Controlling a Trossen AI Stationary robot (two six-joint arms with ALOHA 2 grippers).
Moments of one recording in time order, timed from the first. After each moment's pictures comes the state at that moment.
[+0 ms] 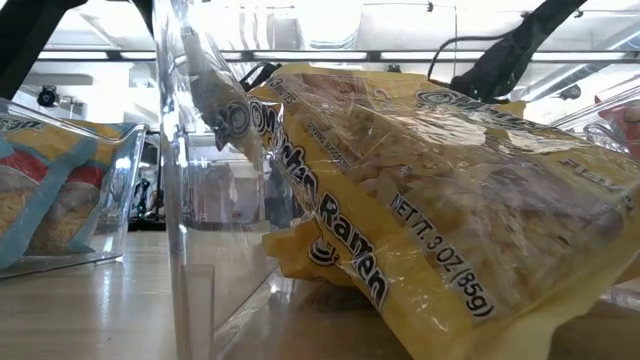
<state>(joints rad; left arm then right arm) 0.25 1.92 0.92 0.39 0.10 -1.08 -0.62 1.57 0.82 -0.30 -0.46 0.40</state>
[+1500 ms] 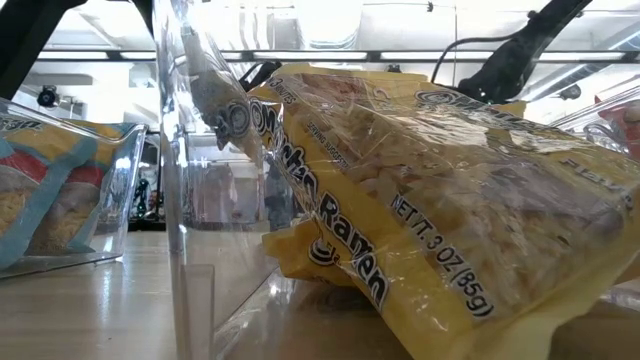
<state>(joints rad) 0.25 1.92 0.92 0.42 0.08 -1.08 -0.58 1.55 0.75 -0.33 -0.44 0.37</state>
